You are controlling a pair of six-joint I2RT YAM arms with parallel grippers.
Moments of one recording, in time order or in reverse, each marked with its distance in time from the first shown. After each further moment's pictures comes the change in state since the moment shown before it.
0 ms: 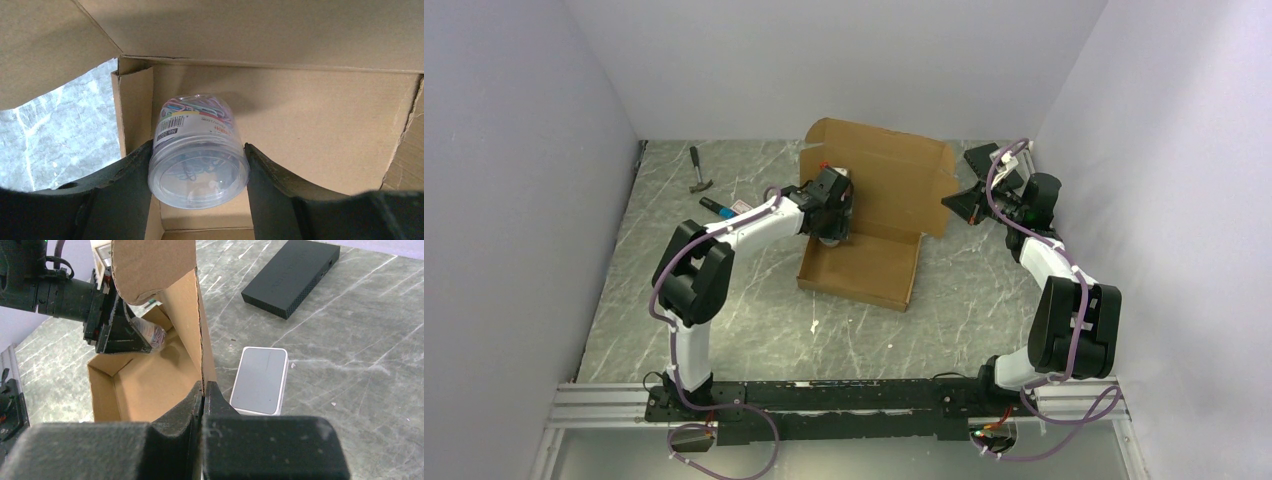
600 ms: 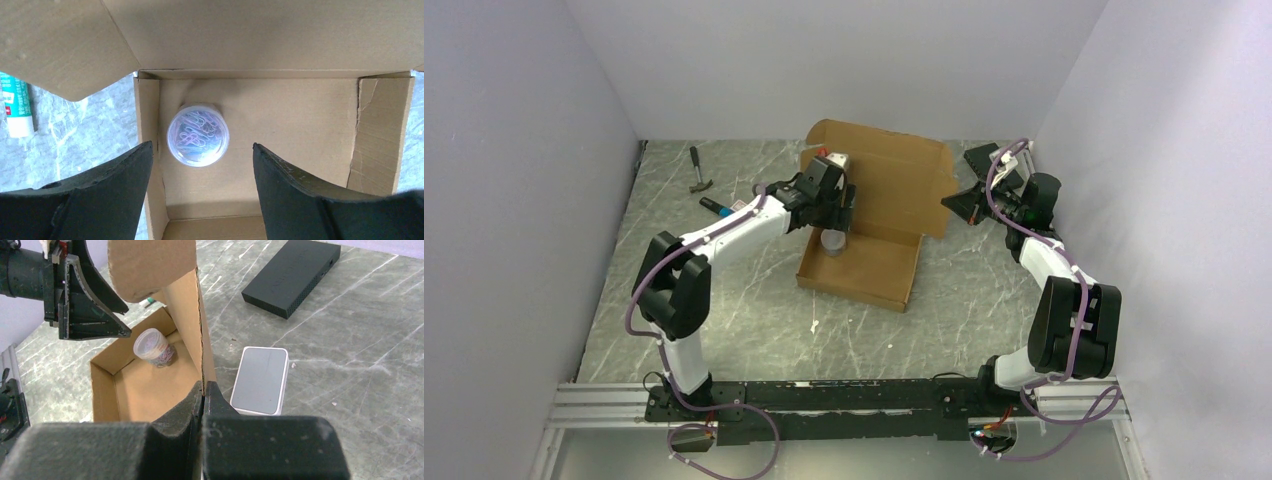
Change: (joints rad) left arm 0.000 -0.125 -0.014 0.029 0.019 0.072; right arm 0.001 0.000 0.000 -0.002 0.001 0.000
